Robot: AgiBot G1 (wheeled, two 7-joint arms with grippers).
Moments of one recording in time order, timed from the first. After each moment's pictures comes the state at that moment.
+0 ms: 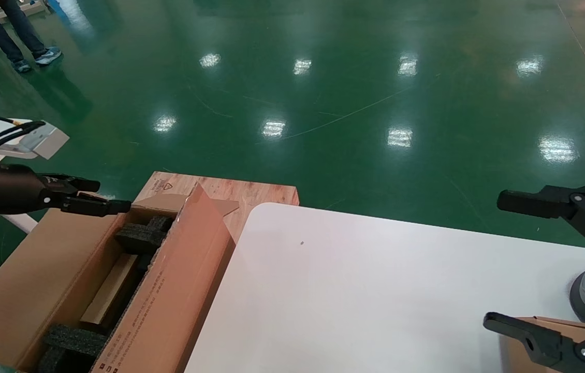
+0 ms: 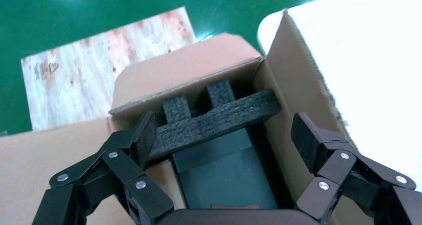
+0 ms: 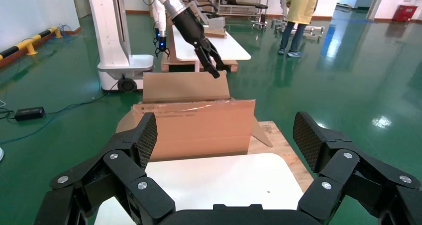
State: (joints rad) left arm -1.96 0.40 1.55 -0.47 0.95 1.24 -0.39; right arm 1.07 -0.61 -0.28 1.28 -0.73 -1.50 0.19
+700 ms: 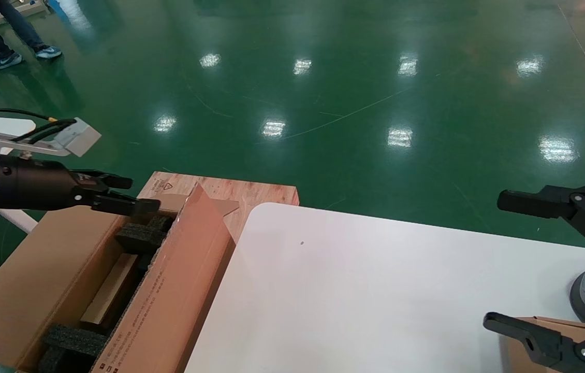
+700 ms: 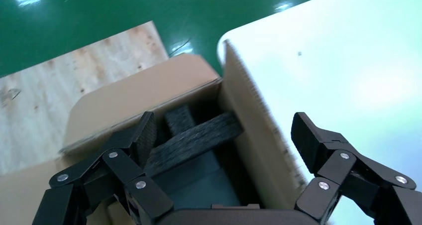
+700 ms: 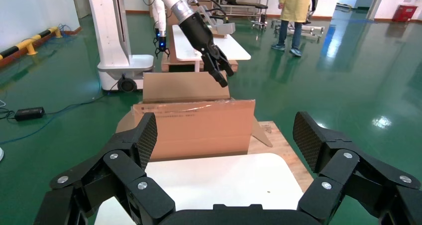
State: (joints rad) left arm -1.87 0.44 1.42 -0.54 0.95 1.26 -0.39; right arm 1.07 -0.61 -0.28 1.28 -0.73 -1.50 0.19
